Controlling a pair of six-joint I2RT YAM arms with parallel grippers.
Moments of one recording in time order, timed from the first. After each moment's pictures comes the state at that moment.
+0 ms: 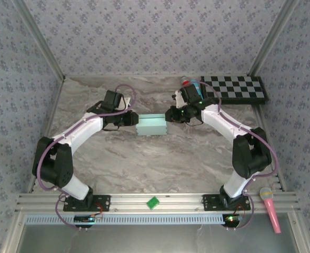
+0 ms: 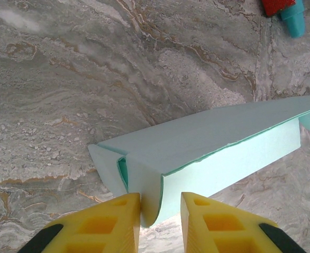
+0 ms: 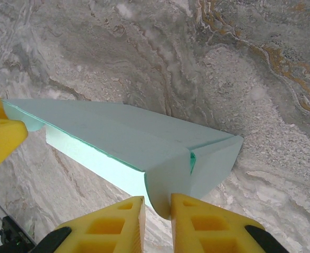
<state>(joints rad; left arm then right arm) -0.42 1.55 1.13 -0.49 0.36 -0.38 0.45 1.68 1.30 -0.58 -0.43 0.43</state>
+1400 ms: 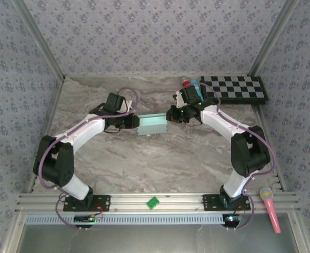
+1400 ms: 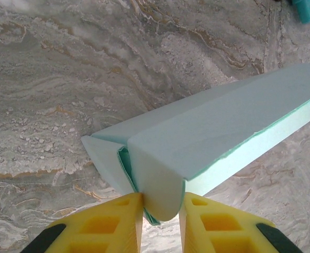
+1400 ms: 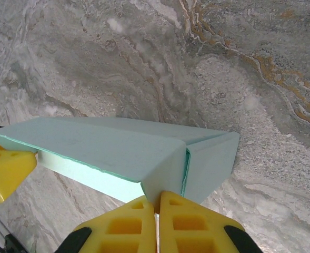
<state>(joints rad) -0.43 1.57 1.09 -0.47 0.35 -0.38 0.44 1.70 1.27 -0.50 -0.42 0.48</state>
